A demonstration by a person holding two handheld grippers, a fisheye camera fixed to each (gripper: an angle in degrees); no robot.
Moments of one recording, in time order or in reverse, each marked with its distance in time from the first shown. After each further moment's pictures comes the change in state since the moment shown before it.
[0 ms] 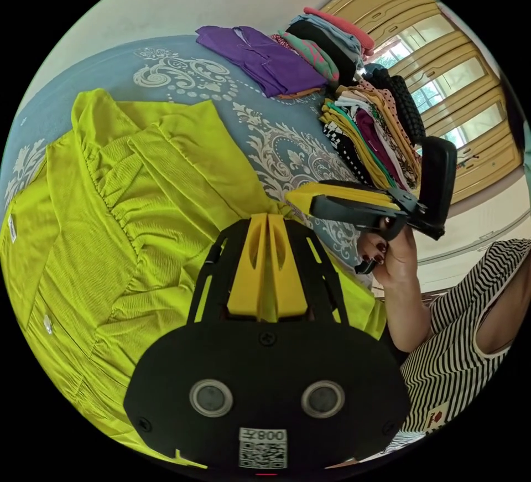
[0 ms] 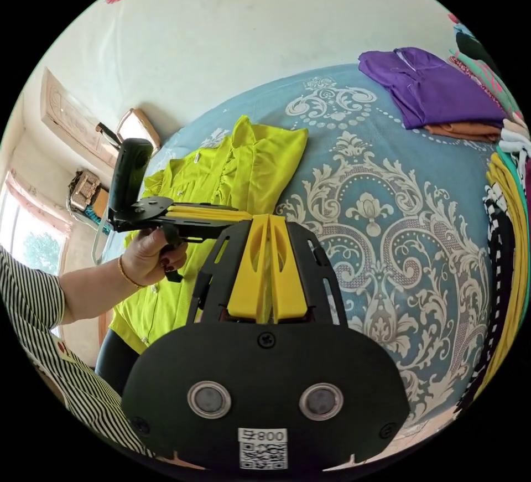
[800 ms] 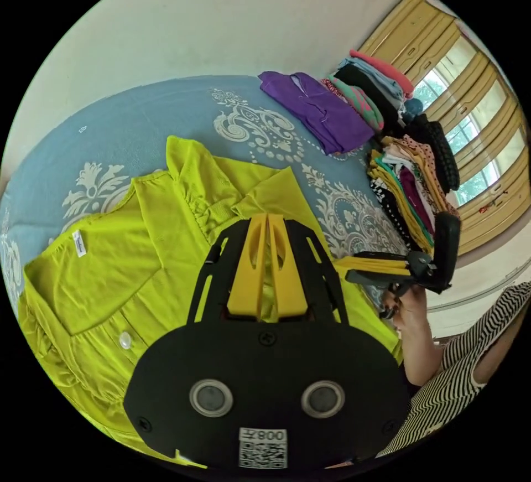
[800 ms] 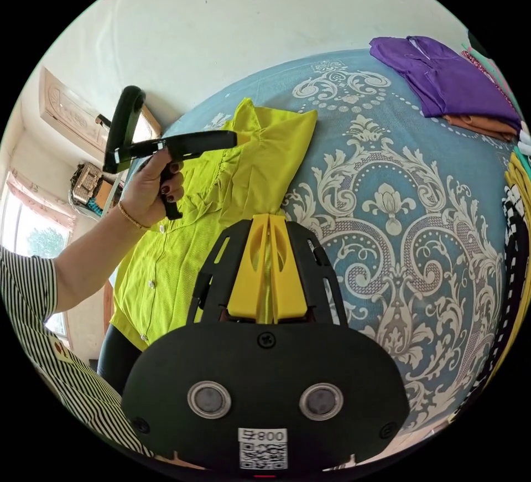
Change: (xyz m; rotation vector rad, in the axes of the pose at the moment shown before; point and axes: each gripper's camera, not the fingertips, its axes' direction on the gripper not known) left arm -0.111 0.165 -0.102 0.189 -0.185 -0.106; right arm -0.010 -0.013 0.033 -0.073 -0.022 -0.002
